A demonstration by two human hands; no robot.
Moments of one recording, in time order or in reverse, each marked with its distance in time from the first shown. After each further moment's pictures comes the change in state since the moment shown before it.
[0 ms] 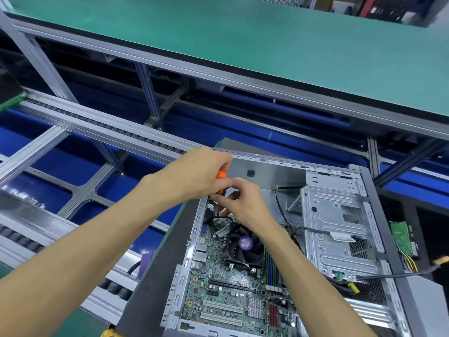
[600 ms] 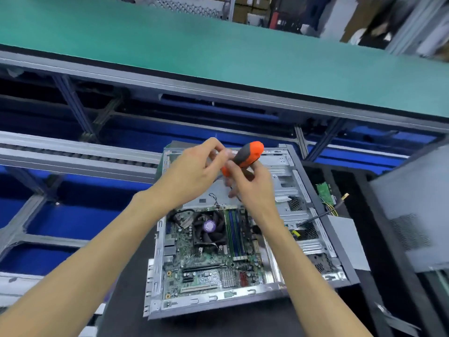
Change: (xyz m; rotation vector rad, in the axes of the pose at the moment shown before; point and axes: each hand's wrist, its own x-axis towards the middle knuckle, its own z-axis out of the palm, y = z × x) left_hand -0.017 0.076 -0.007 -0.702 0.122 0.103; right_hand -0.083 -0.053 -0.060 0.245 0.539 -0.002
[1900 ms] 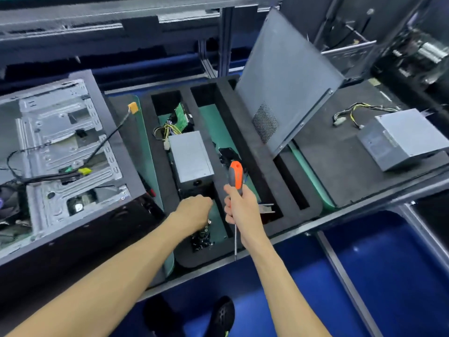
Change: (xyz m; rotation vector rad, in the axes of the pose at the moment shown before) left_hand -0.074 0.092 0.454 0.831 -0.883 0.086; right_hand -0.208 0.137 -0.343 0.325 0.468 0.661
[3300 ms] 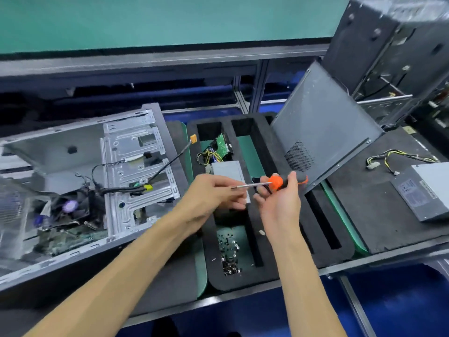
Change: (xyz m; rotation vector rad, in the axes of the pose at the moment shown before) left_hand -0.096 -0.031 -0.125 -1.689 0.288 0.058; right_hand -0.010 -0.090 0.048 0.689 0.001 -0.049
